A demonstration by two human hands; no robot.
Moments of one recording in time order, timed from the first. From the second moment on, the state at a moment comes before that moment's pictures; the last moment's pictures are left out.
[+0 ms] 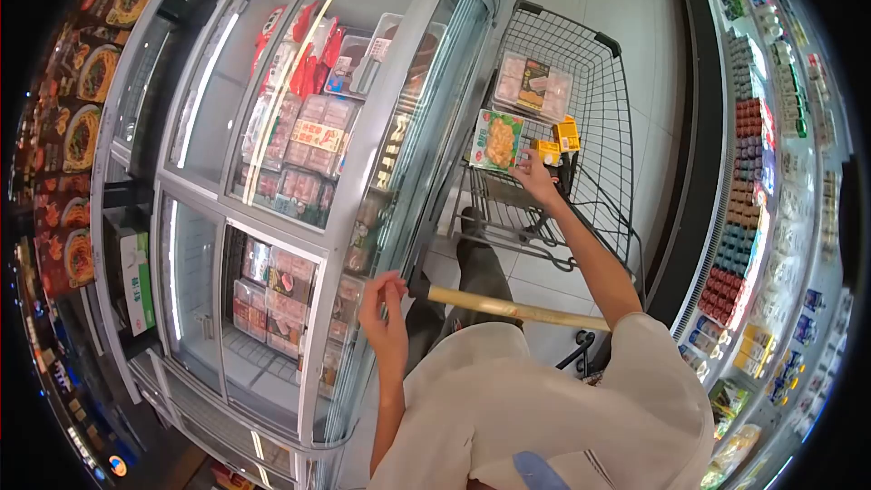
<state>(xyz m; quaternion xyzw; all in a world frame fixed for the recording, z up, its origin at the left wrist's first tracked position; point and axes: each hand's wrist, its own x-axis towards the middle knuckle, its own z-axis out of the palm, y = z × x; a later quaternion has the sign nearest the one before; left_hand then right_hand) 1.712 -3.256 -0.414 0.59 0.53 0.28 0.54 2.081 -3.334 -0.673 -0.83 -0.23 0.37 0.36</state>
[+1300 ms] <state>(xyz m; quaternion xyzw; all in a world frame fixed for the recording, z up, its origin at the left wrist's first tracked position) 1.243 -2.995 -0.523 0.63 0.76 -0.01 -0.15 2.048 -3.435 -0.605 -0.85 -0.22 0.36 0.32</state>
